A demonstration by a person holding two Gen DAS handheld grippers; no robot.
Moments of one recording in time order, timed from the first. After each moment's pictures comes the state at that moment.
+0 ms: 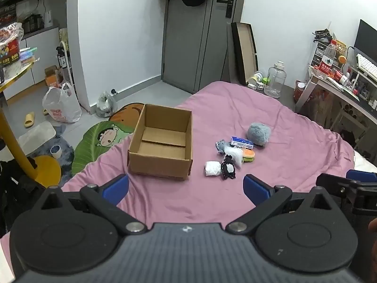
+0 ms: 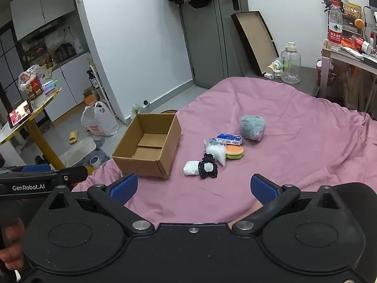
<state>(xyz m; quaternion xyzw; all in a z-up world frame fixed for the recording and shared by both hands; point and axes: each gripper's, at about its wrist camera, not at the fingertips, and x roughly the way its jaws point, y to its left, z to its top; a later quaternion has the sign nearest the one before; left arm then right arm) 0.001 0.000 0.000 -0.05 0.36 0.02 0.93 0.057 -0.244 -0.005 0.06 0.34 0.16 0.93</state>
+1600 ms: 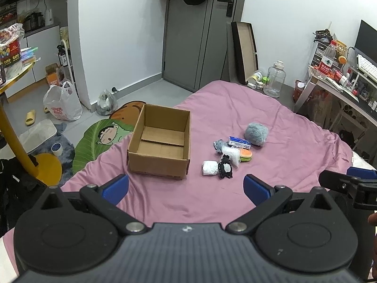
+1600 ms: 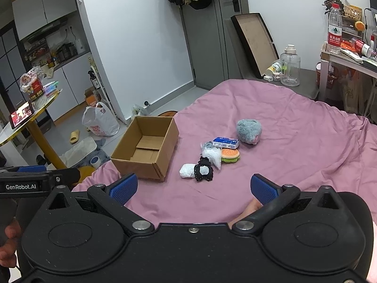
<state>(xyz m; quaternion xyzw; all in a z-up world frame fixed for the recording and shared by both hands) -0.001 -0.005 0.013 -0.06 0.36 0.02 0.93 0.060 -0.258 0.005 0.05 0.34 0.16 0.92</state>
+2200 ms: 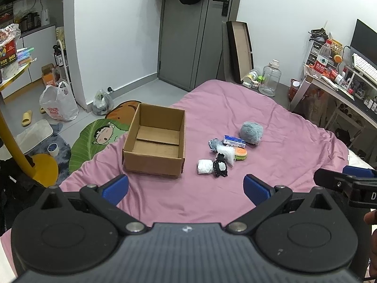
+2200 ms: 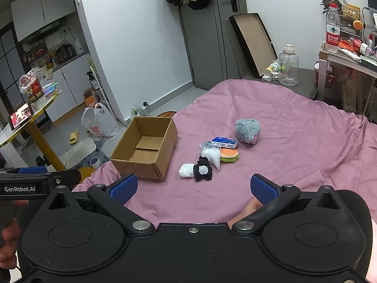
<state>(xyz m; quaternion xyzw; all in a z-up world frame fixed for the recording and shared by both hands) -0.004 -0.009 0.015 -0.06 0.36 0.01 0.93 0.058 -0.258 0.005 0.05 0.34 0.16 0.92</state>
